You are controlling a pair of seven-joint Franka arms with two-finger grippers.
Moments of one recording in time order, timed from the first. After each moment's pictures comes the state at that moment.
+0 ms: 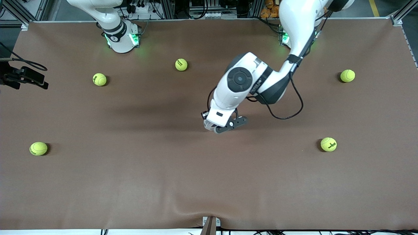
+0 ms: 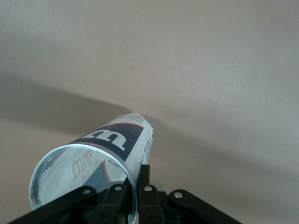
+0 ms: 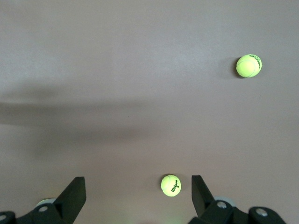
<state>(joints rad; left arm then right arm) -0.64 0.65 -0.11 -1.29 -0.10 2.04 -1.07 0.00 0.02 -0.07 -1.54 0.02 1.49 -0.05</state>
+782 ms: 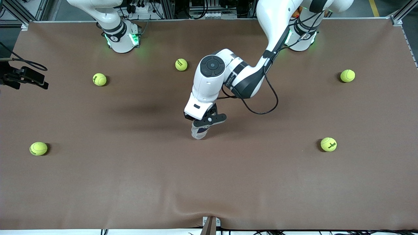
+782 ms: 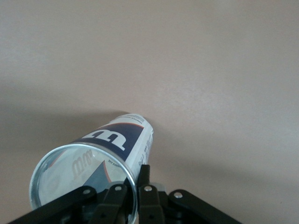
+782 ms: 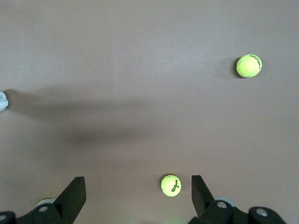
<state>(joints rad) -0.82 0.75 0.02 -1.20 -0.10 2.20 -1.07 0.00 0.02 -0.07 -1.54 0.02 1.49 -0.05</state>
